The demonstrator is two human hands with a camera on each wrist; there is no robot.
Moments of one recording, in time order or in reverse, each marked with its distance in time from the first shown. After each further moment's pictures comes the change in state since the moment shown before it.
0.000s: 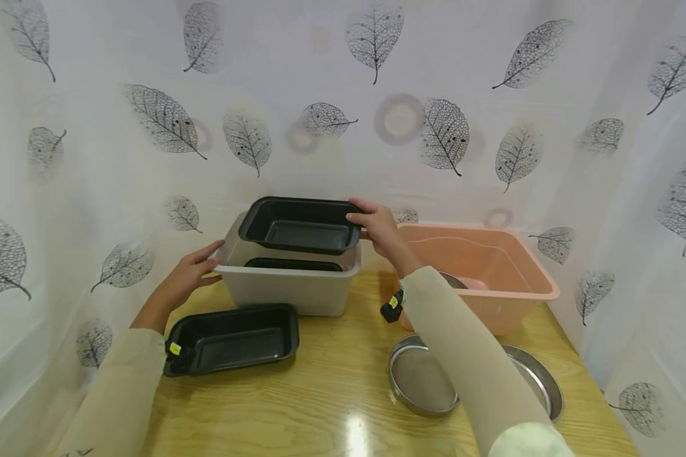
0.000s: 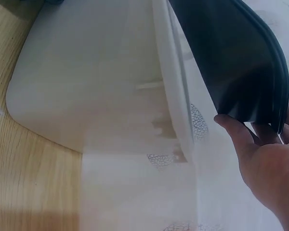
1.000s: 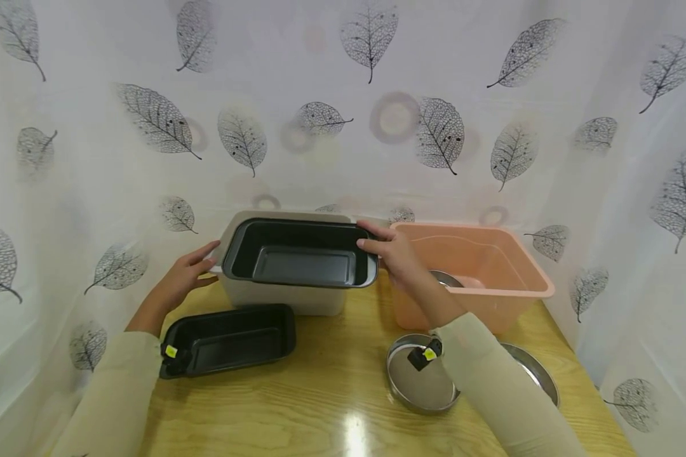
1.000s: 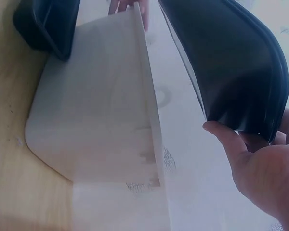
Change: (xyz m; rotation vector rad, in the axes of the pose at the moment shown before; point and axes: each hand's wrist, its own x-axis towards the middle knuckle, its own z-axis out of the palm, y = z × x) left_hand 0.002 -0.003 -0.001 0.023 -0.001 0.019; right_hand -0.090 -0.006 -0.009 0.039 -0.072 -0.018
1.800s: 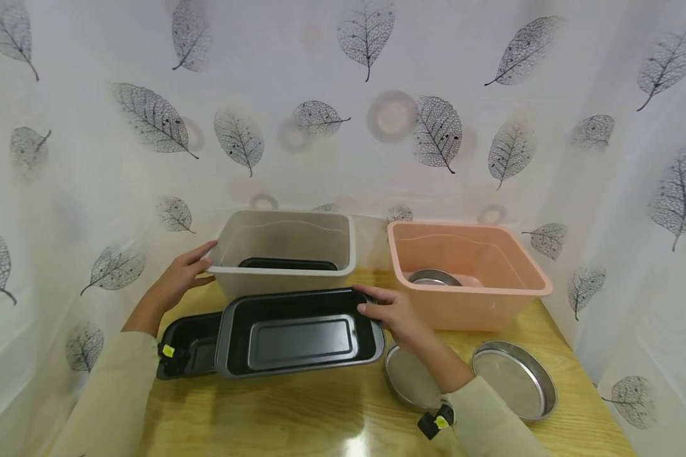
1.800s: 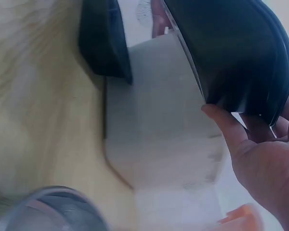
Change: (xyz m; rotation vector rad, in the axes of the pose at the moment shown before) left_hand -0.002 0.006 0.002 0.013 0.006 0.007; right_hand -0.071 0.078 -0.005 0.019 -0.091 0.106
